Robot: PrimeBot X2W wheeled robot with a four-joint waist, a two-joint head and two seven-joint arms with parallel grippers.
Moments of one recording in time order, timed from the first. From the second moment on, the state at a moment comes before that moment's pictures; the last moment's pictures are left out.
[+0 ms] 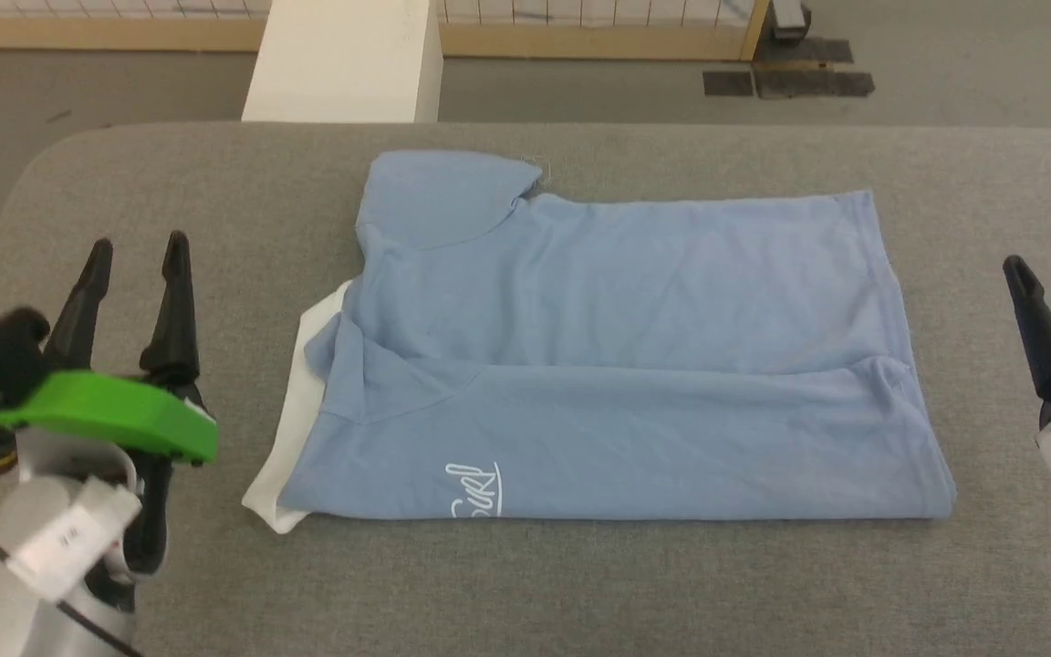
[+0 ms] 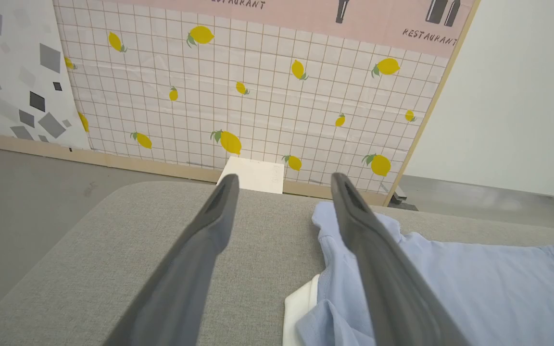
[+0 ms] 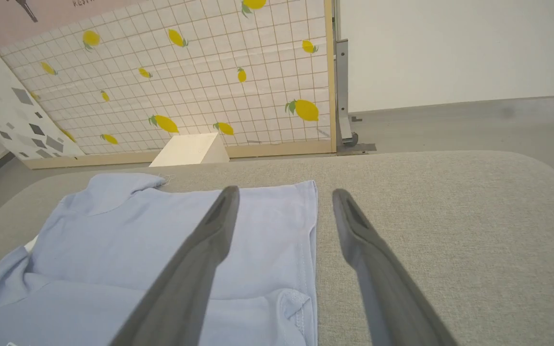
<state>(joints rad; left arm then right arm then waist) -0.30 0.50 -0.23 0.05 -0.69 0.10 -0.15 -0.20 -0.32 -0.18 -0.08 0.51 0.13 0.34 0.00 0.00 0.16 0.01</state>
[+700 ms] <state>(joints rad) -0.15 0.30 -0.15 0.16 -0.54 0.05 -0.24 -0.07 -0.24 -0.13 0.09 0.44 0.13 0.02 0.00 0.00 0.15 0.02</state>
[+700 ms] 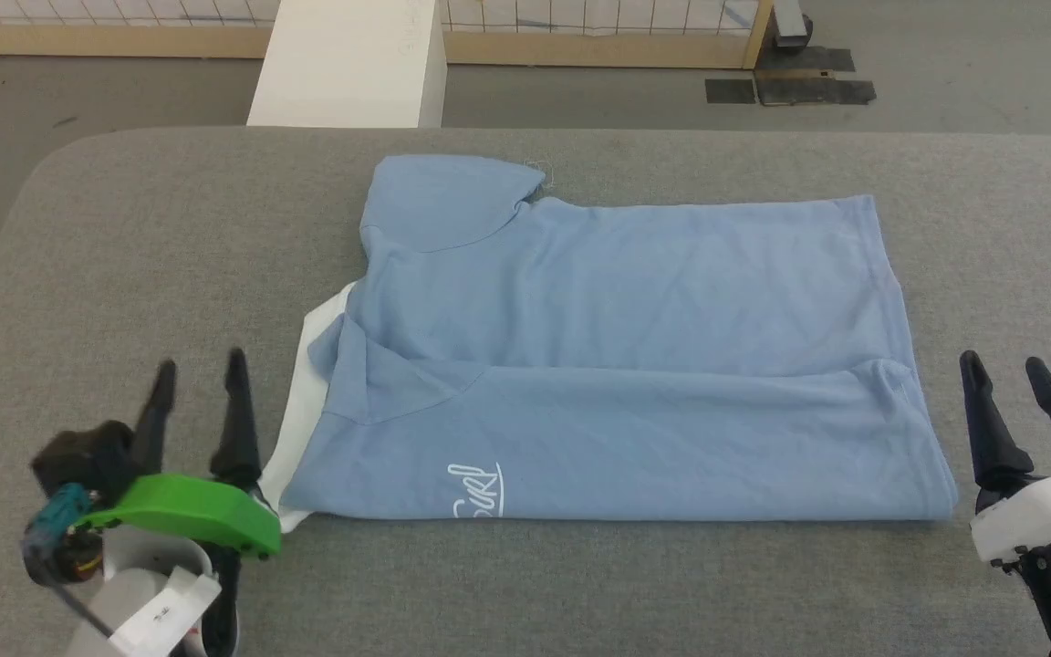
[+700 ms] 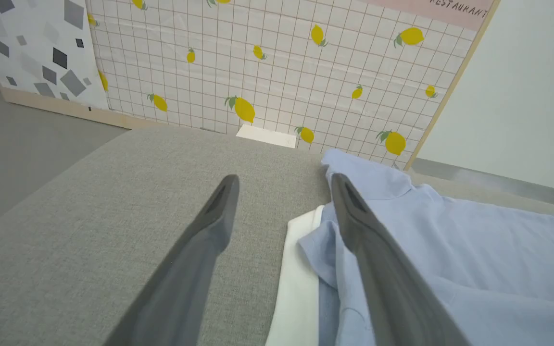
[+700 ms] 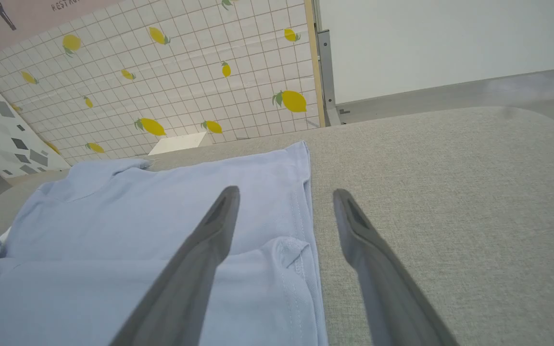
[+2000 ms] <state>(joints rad) -0.20 0.43 -0.29 0.03 -0.68 0.18 0.71 -0.07 -0.27 -0.12 0.06 0.40 0.13 0.13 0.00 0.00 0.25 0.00</state>
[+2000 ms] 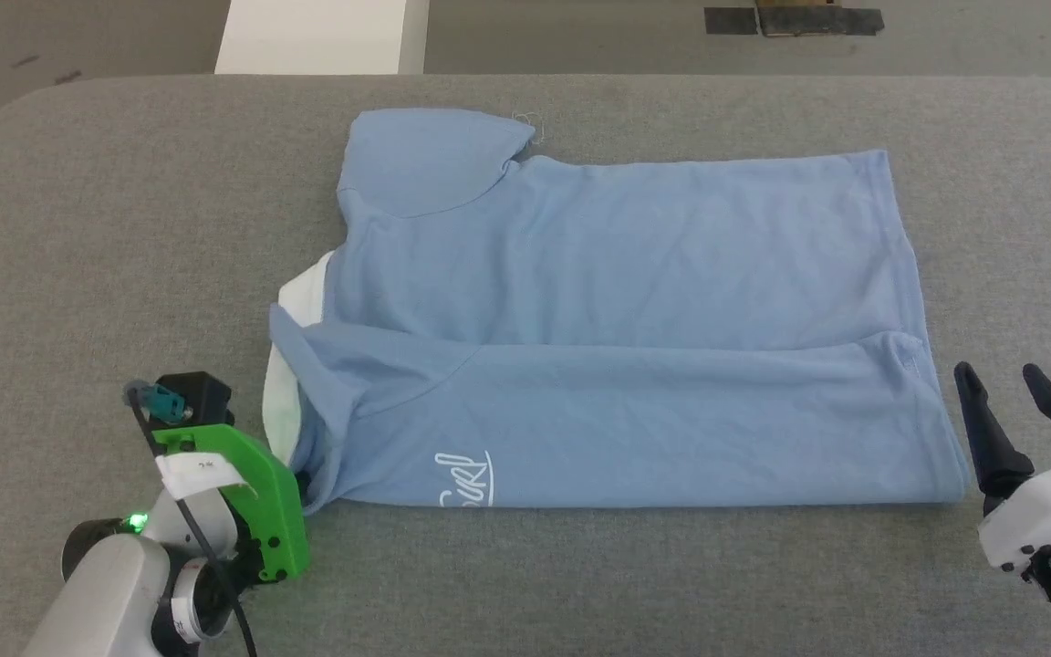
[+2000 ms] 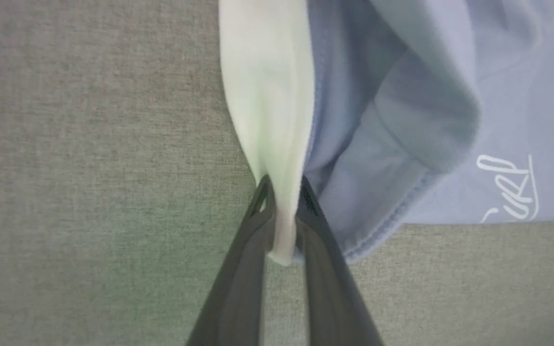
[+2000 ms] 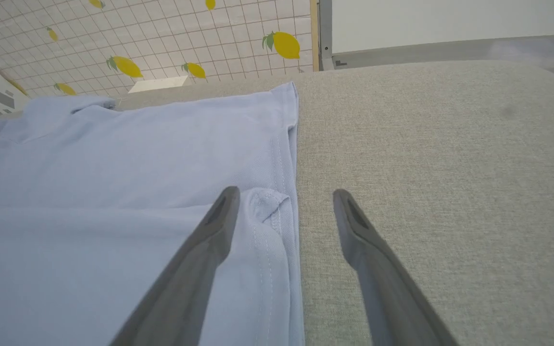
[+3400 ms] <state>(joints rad) -0.15 0.41 -0.22 -0.05 -0.75 0.20 0.62 -0.17 -0.32 -0.08 -0.08 0.29 0.13 0.95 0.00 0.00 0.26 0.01</state>
